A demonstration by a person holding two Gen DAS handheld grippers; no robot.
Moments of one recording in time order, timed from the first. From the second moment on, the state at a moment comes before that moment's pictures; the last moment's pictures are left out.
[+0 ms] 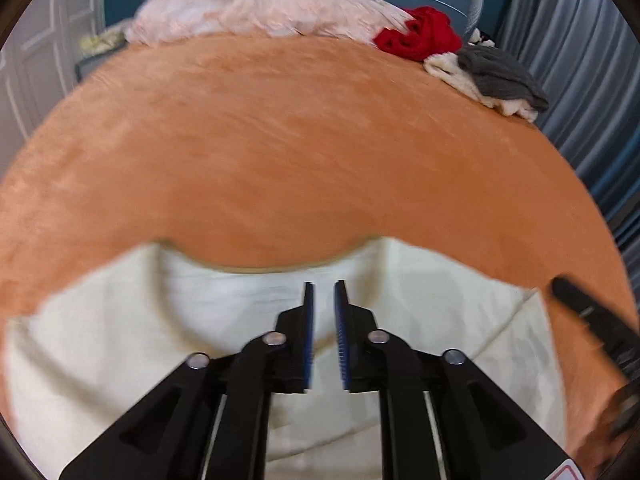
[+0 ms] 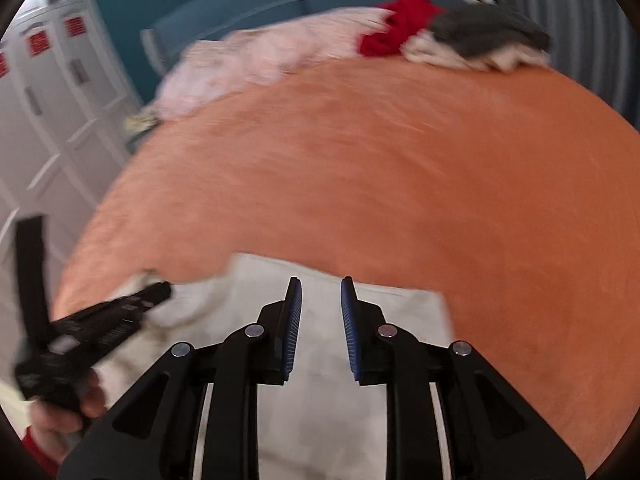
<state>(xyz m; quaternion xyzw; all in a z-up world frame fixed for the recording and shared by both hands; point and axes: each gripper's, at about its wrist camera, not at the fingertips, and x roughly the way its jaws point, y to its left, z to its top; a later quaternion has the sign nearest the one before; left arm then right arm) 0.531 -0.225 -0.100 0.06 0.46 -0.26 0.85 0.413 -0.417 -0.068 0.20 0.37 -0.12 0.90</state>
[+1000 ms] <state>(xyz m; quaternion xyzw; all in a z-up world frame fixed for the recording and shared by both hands) 0.570 -0.175 -0.177 0.08 0.44 -0.22 0.87 0.527 -0.309 -0.174 0.10 0.44 -0.05 0.89</state>
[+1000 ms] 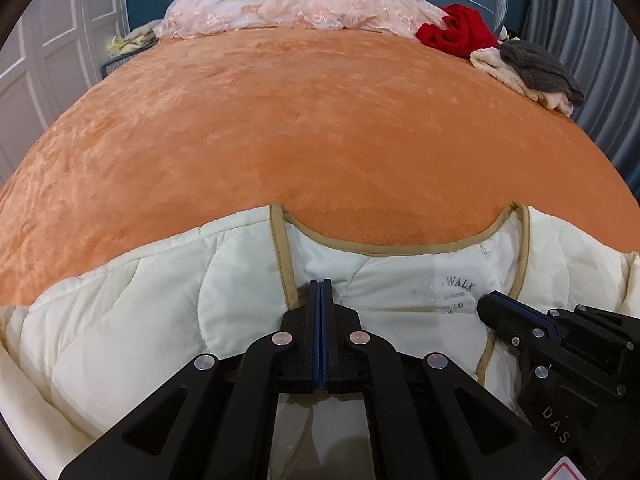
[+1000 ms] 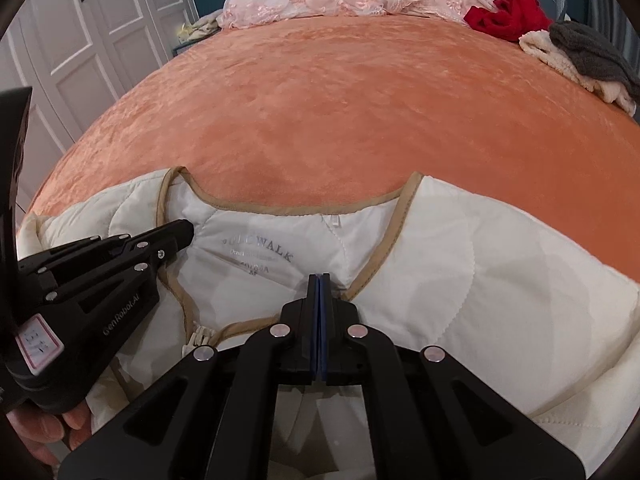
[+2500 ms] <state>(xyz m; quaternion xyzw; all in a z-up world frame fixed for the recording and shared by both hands) 0.280 0.143 -0.123 -0.09 0.53 -0.06 0.84 0.040 -0.380 -0.118 0.32 0.43 -0.14 0.83</state>
